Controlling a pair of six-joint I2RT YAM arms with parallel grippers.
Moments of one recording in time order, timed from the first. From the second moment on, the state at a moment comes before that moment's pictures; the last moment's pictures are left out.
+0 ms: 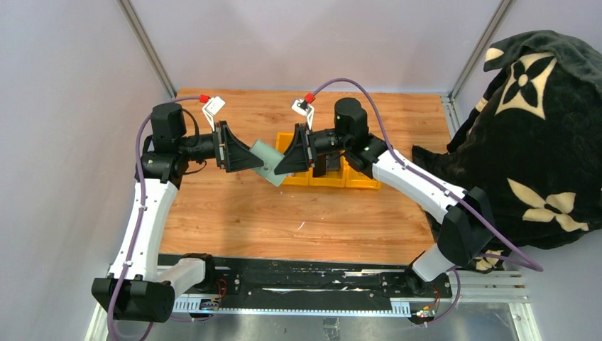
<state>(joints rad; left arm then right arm) -0.04 1.08 1.20 -0.55 1.23 -0.31 0.70 1.54 1.29 0.17 -1.07 0.60</state>
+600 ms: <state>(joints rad) -0.05 1.08 1.17 -0.58 1.26 -0.29 0.69 1.57 1.43 -0.12 -1.02 0.38</state>
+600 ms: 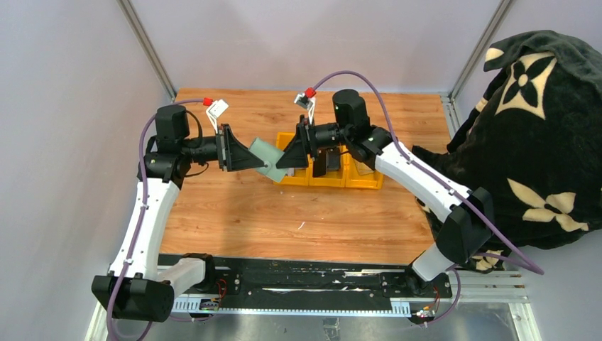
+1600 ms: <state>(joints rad) -0.05 1.11 1.17 -0.52 1.05 -0.42 0.88 1.46 1.43 -0.16 -0.44 0.23</state>
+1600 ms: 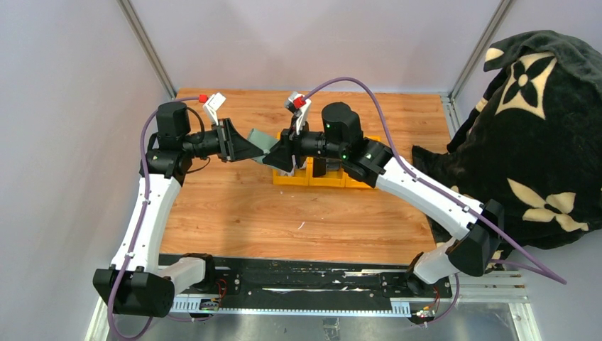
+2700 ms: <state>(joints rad) -0.06 1.12 1.20 -0.53 0.98 -0.50 1.09 1.46 1.38 -0.12 -0.26 0.15</state>
